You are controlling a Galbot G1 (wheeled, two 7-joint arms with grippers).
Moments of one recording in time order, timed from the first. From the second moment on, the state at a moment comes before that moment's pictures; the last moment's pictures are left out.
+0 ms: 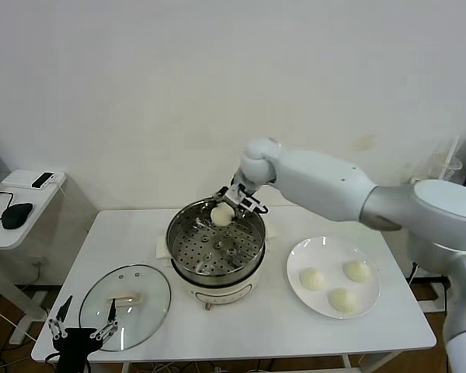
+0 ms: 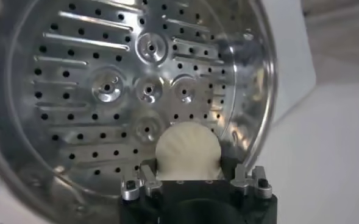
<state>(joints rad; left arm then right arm) 1.89 -1.40 -0.78 -2.25 0.01 0.06 -0.06 0.40 1.37 -1.16 0.98 -0.23 0.34 -0.88</state>
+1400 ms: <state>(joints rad) 1.85 -1.34 -0.77 -2.27 -0.03 0.10 -0.05 0.57 1.05 -1.16 1.27 0.04 -0.04 -0.96</state>
